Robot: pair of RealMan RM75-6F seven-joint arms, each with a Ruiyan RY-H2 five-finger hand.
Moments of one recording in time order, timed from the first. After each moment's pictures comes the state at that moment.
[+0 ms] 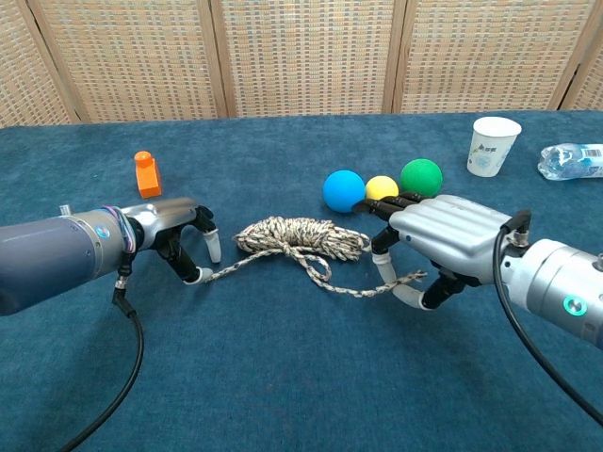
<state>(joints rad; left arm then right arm) -0.88 -1.74 -0.24 -1.51 0.41 1.03 0.66 0.63 -1.70 0.08 -1.42 -1.35 1.05 -0.48</state>
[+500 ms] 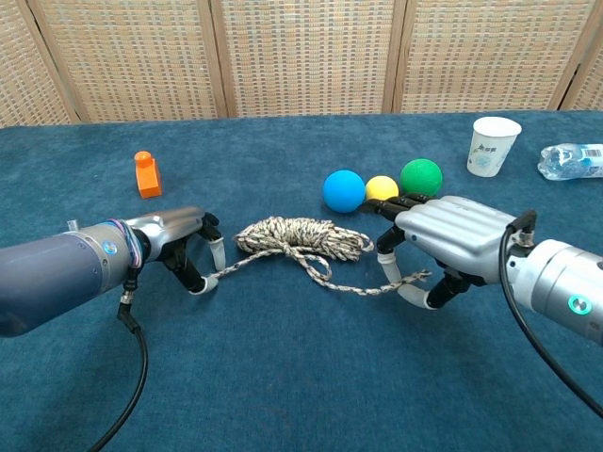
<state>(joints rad) -0.87 -1.78 -0.21 -1.49 0.45 1.06 0.66 0.63 -1.70 0.08 -1.40 -1.35 1.04 -0.44</state>
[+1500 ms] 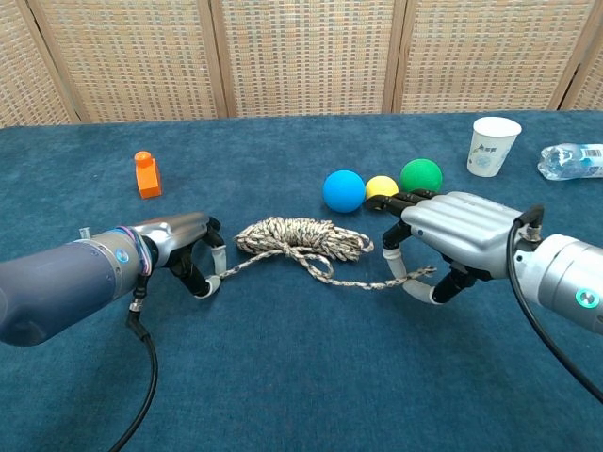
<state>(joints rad) -0.88 -1.83 -0.22 -1.47 0.41 1.10 0.71 0.62 -1.68 0.08 -1.40 -1.36 1.04 -0.42</state>
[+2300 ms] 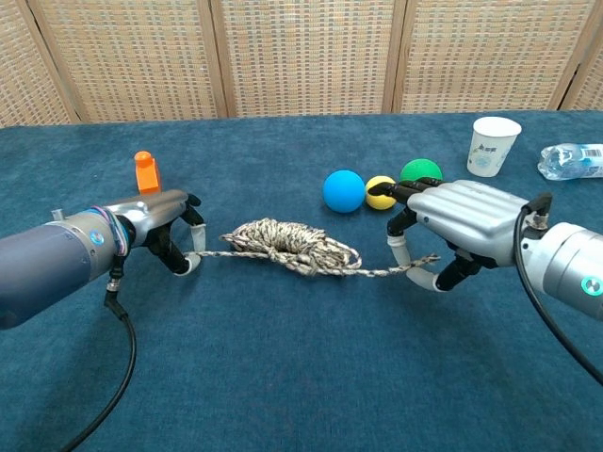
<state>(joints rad) -0.84 -1.78 -0.23 -1.47 0.51 1.13 0.69 0.62 -1.67 0.10 -1.40 -1.36 1.06 -0.41</state>
